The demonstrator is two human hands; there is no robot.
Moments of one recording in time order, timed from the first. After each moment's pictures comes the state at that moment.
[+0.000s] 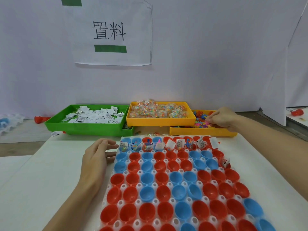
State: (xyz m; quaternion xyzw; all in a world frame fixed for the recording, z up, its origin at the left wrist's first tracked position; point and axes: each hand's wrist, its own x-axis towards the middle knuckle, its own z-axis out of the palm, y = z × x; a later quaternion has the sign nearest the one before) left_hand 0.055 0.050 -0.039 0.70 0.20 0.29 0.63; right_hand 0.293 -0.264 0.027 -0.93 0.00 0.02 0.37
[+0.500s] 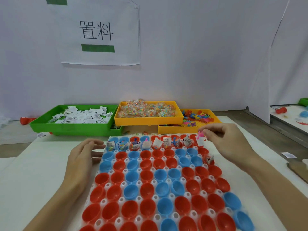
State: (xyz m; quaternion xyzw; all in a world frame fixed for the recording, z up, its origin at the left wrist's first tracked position) left_hand 0.054 0.048 -0.038 0.70 0.20 0.29 0.62; right_hand 0.157 -0.292 0.016 -0.86 -0.17 -0.12 0.47
